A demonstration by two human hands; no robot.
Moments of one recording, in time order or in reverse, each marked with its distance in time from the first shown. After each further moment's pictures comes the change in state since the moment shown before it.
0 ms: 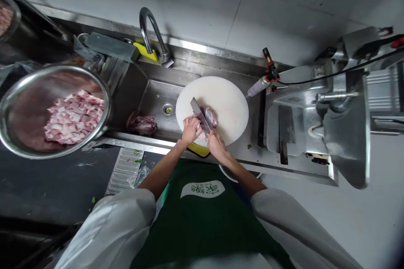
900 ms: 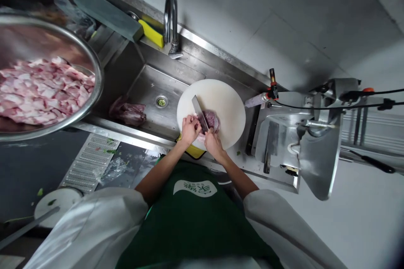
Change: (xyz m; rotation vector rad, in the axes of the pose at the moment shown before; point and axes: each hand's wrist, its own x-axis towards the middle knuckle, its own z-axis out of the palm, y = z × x) left_hand 0.006 0.006 0.002 -0.231 0.210 -0.221; right_hand 0.037 -0.015 0.001 -0.120 0.043 -0.021
